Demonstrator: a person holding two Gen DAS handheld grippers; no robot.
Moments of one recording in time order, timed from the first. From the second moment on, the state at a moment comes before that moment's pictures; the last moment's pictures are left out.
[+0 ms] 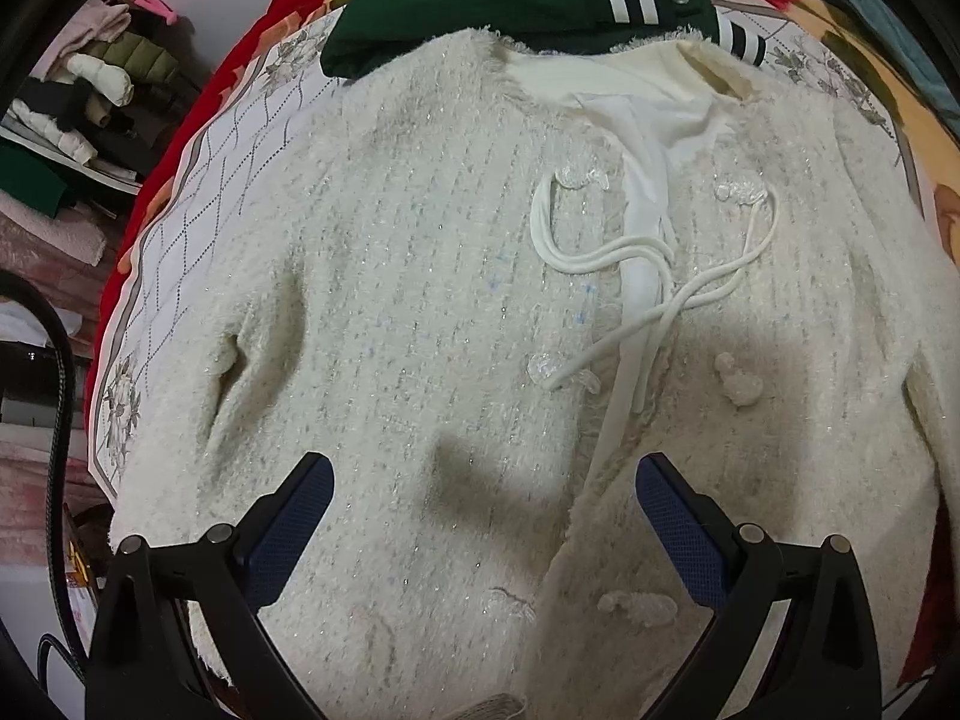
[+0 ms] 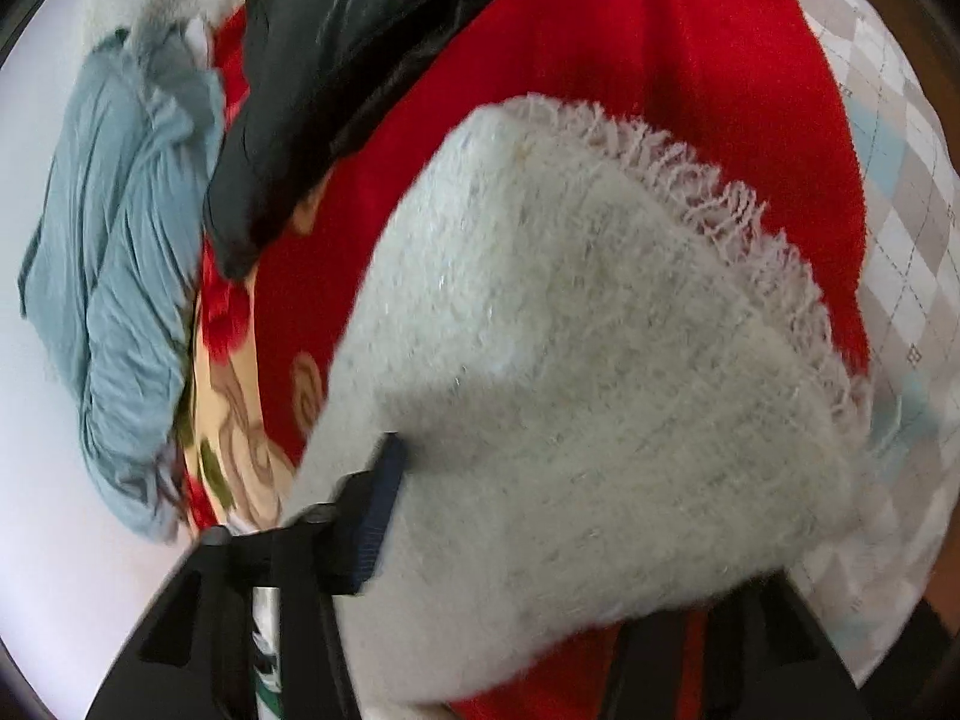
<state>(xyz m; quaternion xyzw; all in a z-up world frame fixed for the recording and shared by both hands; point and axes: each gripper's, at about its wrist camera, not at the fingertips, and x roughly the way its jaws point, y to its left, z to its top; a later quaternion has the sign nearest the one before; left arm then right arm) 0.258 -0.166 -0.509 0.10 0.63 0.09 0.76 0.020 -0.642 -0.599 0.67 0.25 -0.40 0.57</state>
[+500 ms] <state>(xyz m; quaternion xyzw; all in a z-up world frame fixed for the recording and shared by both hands) 0.246 -0.098 -0.480 0.04 0.61 0.16 0.77 0.138 -0.572 -0.406 0.45 0.31 -0.30 0.78</state>
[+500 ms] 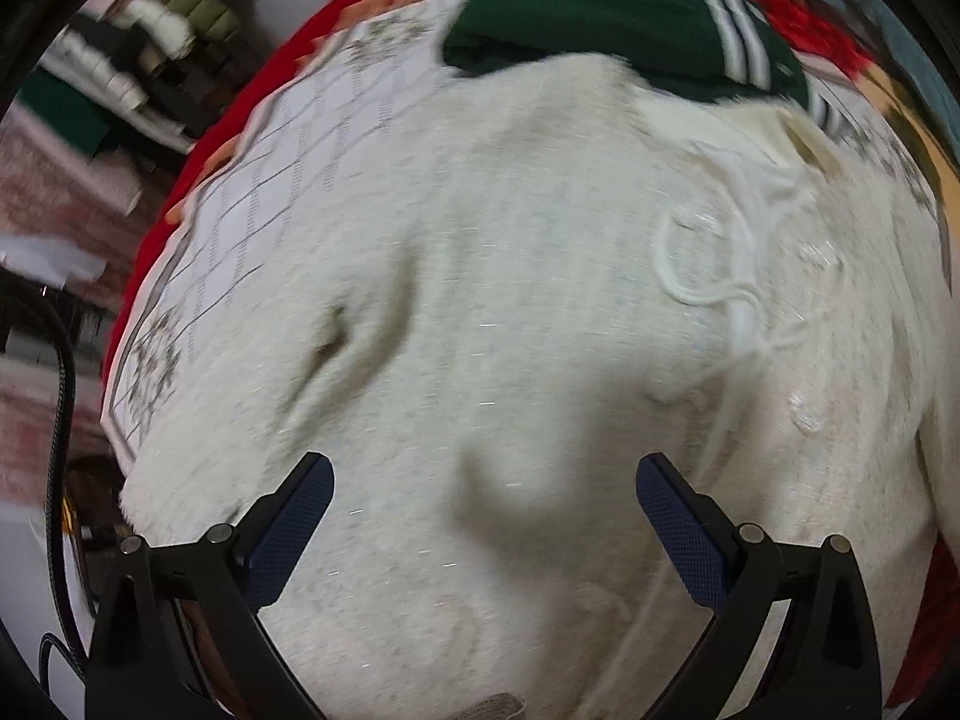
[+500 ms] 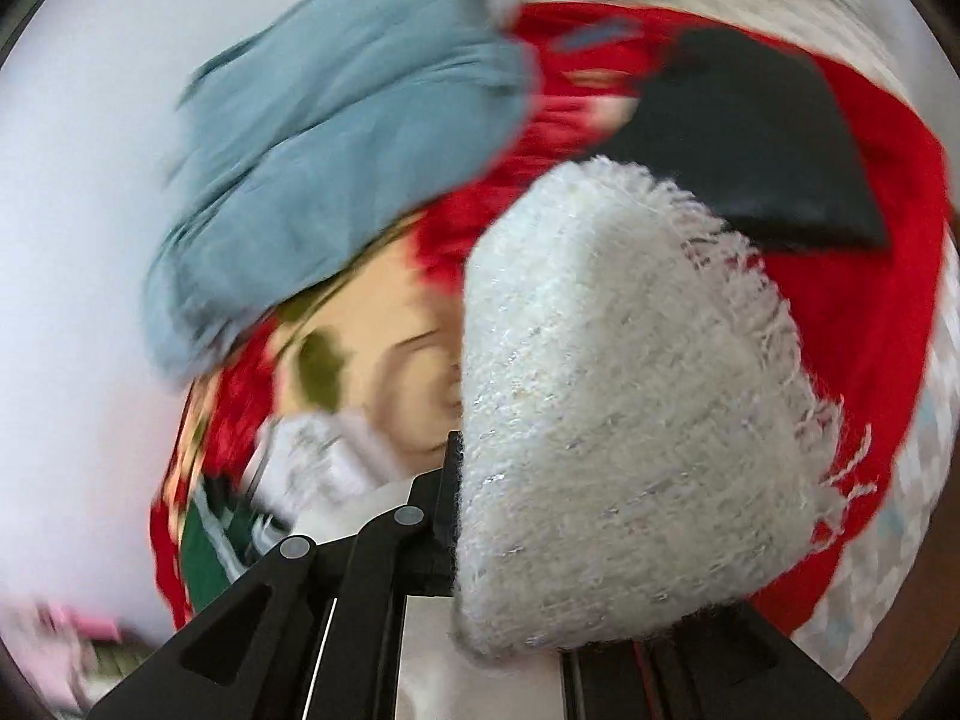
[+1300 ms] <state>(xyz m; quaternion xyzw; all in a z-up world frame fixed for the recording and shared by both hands) 0.113 0.184 -0.500 -0.19 0.61 0.39 0.67 0.358 -0.079 -0.514 0.08 0.61 0.09 0.79</state>
